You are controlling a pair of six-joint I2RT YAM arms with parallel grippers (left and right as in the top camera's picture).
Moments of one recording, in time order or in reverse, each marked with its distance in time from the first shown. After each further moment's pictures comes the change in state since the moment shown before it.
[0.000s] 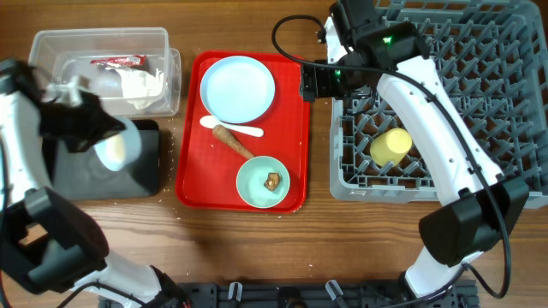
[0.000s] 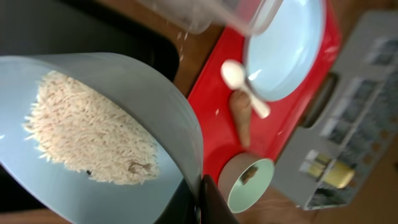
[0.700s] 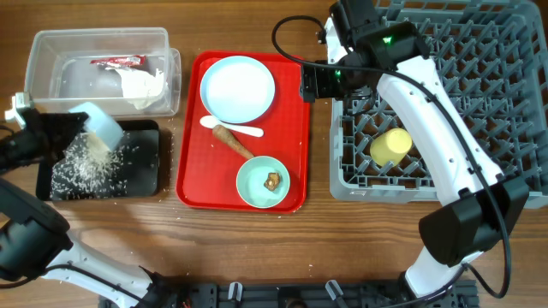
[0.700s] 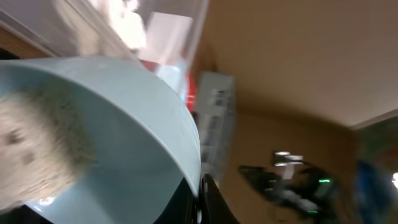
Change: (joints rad) left arm 0.296 0.233 0.000 -0.098 0.632 0.262; right arm 0.000 0.000 0.000 -0.012 0.000 0.000
